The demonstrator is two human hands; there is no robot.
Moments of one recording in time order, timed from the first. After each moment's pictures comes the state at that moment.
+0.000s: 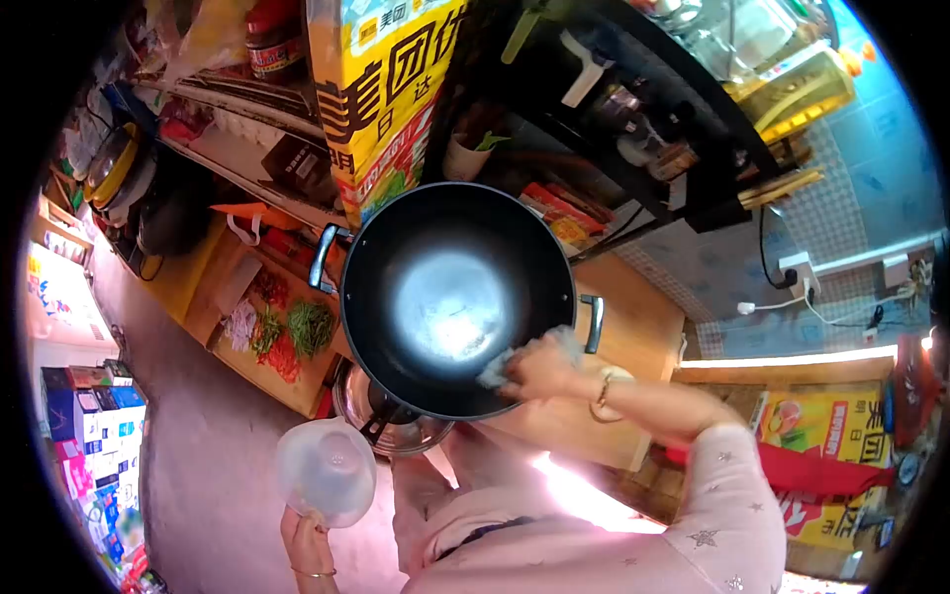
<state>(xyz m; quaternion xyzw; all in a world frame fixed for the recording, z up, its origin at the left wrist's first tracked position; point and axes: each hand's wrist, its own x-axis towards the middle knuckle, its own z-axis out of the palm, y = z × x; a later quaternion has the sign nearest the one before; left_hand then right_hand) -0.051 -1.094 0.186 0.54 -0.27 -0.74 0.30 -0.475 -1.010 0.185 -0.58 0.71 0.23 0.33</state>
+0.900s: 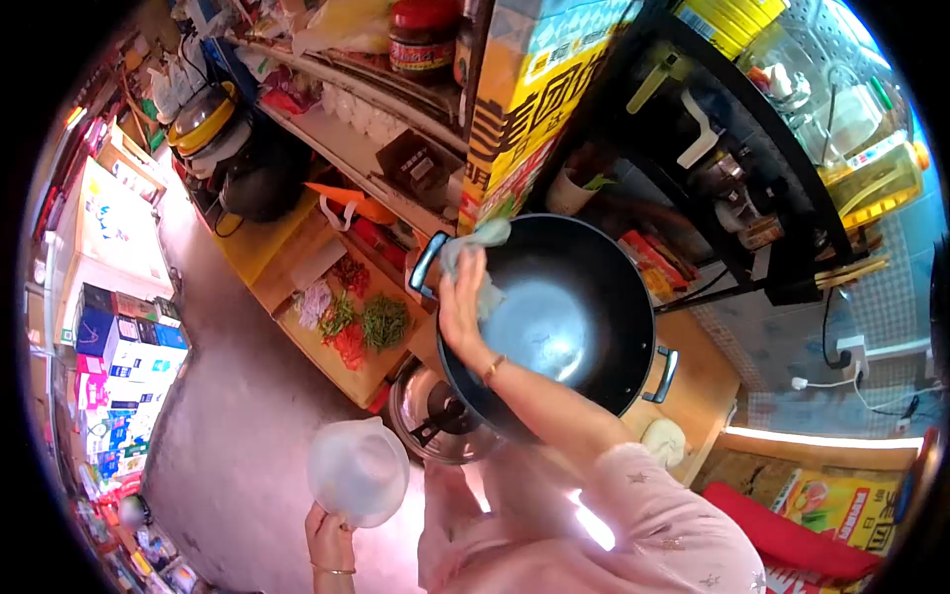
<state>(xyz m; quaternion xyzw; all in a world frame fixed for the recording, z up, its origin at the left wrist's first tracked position) -0.025 -1.087 0.196 0.57 -0.23 -0.71 0.35 -0.361 -1.234 0.075 -0.41 0.69 -0.57 0.15</state>
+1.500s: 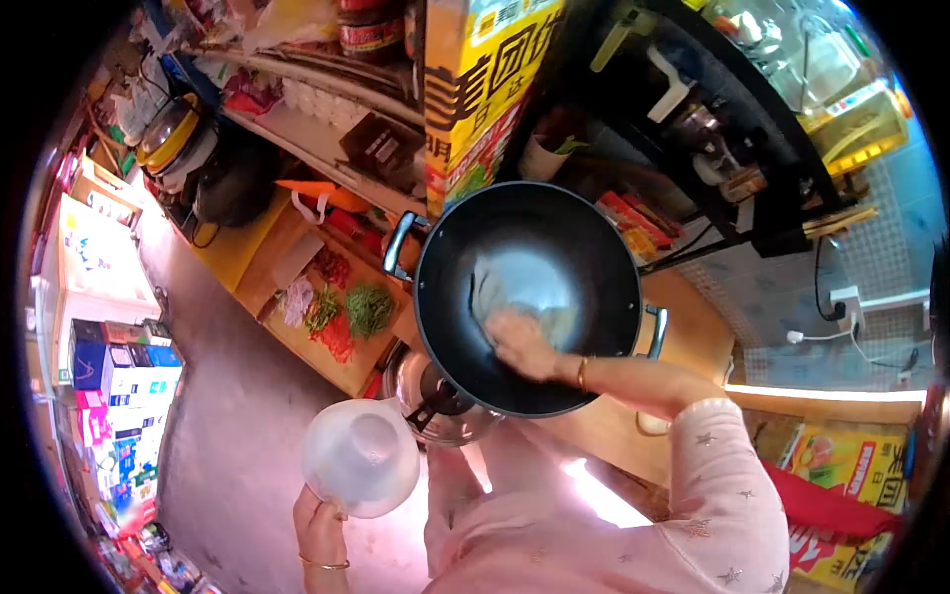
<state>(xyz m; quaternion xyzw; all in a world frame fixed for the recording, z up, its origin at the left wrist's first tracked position) -0.047 -1.117 0.233 0.58 -0.31 -0.70 0.29 -0.453 -1.065 0.035 -0.69 0.67 -0.09 0.24</state>
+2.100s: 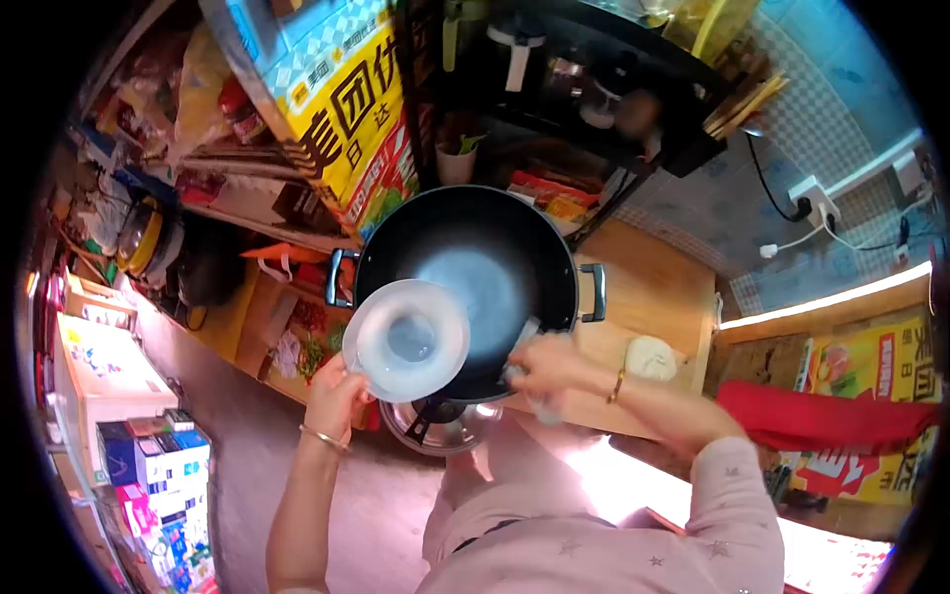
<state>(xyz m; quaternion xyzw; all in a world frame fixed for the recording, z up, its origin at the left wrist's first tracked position) -0.222 -1.191 0.237 0.38 -0.50 -0.77 0.12 -0.453 -0.978 0.192 -0.53 0.78 -0.01 0.34</state>
